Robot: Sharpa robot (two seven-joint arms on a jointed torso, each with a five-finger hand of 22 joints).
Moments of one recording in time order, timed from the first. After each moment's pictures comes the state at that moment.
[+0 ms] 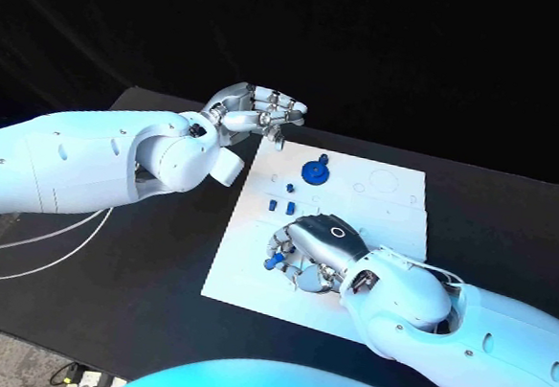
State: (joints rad) left arm 1.21 -0.87 -0.02 1.48 -0.12 -0.18 0.35; left_hand 1.43 -0.19 0.47 0.11 0.28 0.92 0.18 0.27 0.27 1.02 0.11 0.41 0.19 1.12 0.03 1.19 0.49 0.18 1.11 0.11 0.85 0.59; right arm 1.06 -0.62 -0.14 1.75 -1.75 -0.34 -0.22; right_hand 1.43 -0.18 0.59 0.11 0.07 1.06 0.13 0.26 0.38 1.20 0.06 0.21 0.15 1.46 -0.02 1.43 1.31 0.04 1.46 0.09 1.43 1.31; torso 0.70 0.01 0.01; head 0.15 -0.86
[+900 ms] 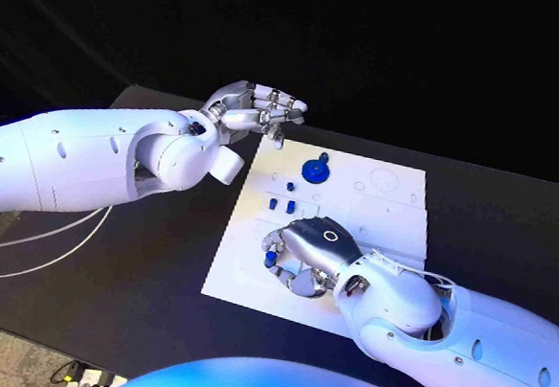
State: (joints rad) left arm 1.21 -0.87 -0.02 1.49 -0.12 -0.18 0.35; left_hand 1.43 -0.19 0.47 0.11 0.28 0.92 0.18 0.27 0.27 1.02 0.11 0.42 0.19 1.11 0.03 1.19 0.49 0.18 1.11 0.11 0.85 0.59; right arm 1.04 -0.60 -0.15 1.75 -1.82 -0.34 -0.26; right_hand 1.32 -0.25 0.58 0.12 0.11 0.92 0.15 0.18 0.35 1.14 0.08 0.15 0.15 1.46 -0.01 1.43 1.30 0.05 1.47 0.09 1.38 1.31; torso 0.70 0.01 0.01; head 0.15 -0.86
